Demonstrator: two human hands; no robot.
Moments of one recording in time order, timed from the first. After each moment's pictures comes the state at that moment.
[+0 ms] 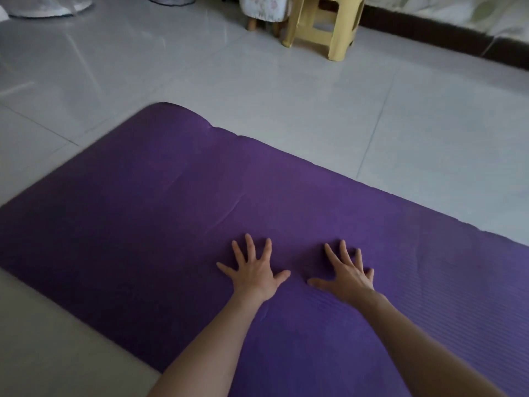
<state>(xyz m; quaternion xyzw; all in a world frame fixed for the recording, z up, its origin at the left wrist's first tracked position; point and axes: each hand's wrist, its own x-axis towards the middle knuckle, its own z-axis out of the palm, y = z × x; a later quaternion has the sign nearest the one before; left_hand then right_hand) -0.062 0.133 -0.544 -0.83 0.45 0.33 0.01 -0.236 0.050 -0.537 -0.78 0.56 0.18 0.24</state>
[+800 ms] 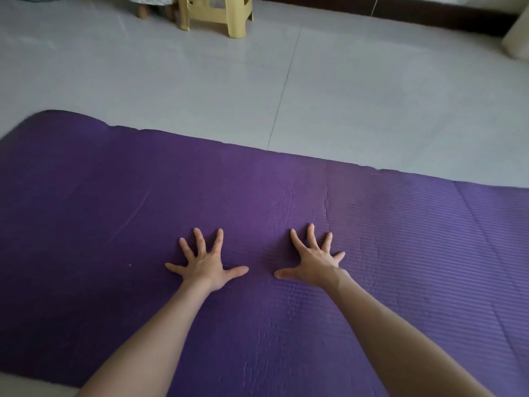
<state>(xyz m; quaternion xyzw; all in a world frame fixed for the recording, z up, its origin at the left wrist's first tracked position) -0.134 0.121 -0.545 -0.81 0.49 0.32 0.09 -0.352 0.061 -0.544 -0.73 0.60 0.18 0.28</state>
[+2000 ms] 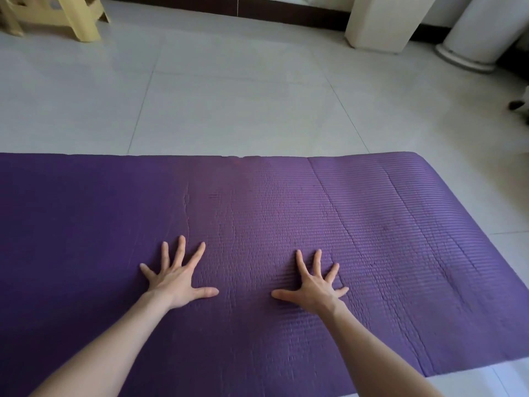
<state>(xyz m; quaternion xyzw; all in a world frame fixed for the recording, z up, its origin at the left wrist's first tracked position) -0.335 0.107 -0.548 -0.65 0.69 0.27 0.18 -0.613 0.151 -0.538 -0.53 0.77 0.13 0.31</state>
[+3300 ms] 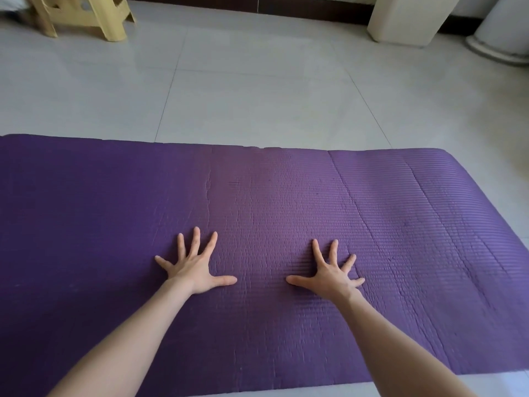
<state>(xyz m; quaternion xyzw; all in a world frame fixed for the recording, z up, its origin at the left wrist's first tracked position) -0.325 0.109 -0.546 -0.68 0.65 0.29 0.17 -0.598 0.138 -0.540 -0.53 0.78 0.12 0.30</state>
